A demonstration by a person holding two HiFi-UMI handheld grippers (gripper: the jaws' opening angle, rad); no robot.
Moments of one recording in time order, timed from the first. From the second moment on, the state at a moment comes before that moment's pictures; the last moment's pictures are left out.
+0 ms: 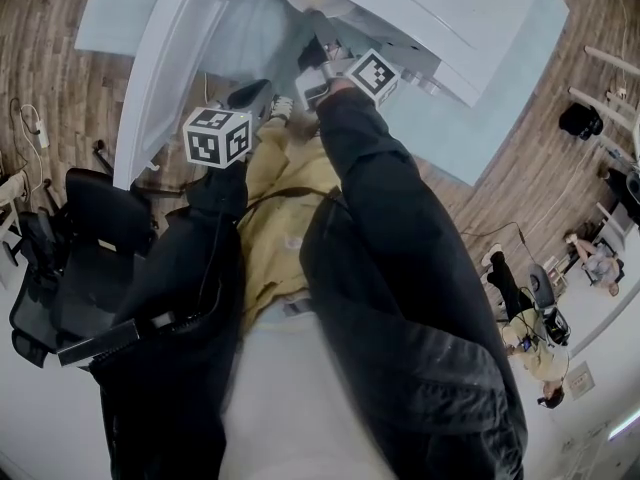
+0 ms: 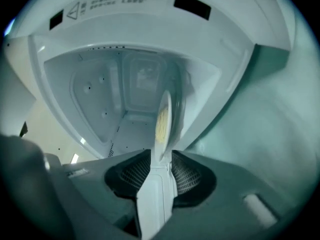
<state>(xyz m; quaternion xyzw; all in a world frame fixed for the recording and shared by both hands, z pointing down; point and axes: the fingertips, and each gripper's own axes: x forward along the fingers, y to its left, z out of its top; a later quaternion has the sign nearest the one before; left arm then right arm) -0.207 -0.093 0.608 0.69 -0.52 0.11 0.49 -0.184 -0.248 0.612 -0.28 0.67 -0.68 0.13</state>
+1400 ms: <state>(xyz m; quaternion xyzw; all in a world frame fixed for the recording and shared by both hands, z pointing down) -0.090 -0.193 0.369 0.82 -0.52 0.05 0.22 -0.055 -0.211 0.356 -0.28 0.93 -0.22 -0.04</state>
